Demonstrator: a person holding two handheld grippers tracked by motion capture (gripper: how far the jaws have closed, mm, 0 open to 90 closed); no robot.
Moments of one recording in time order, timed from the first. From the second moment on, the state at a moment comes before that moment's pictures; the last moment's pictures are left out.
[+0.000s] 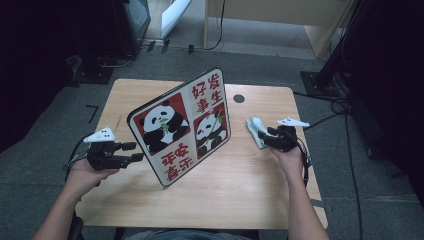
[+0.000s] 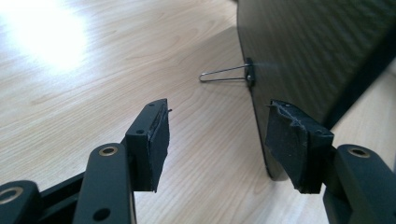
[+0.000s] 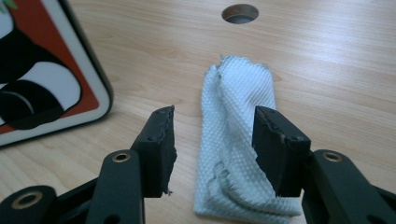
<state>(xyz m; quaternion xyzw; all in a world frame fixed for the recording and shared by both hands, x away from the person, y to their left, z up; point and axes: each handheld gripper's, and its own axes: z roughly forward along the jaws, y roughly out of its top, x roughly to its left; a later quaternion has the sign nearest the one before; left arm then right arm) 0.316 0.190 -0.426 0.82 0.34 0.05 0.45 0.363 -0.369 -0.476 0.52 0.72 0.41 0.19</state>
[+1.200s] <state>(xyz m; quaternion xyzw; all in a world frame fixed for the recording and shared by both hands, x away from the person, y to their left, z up) 0.396 0.185 -0.495 0.82 0.40 0.14 0.38 0.324 -0.330 -0.511 0.46 0.79 0.38 0.13</state>
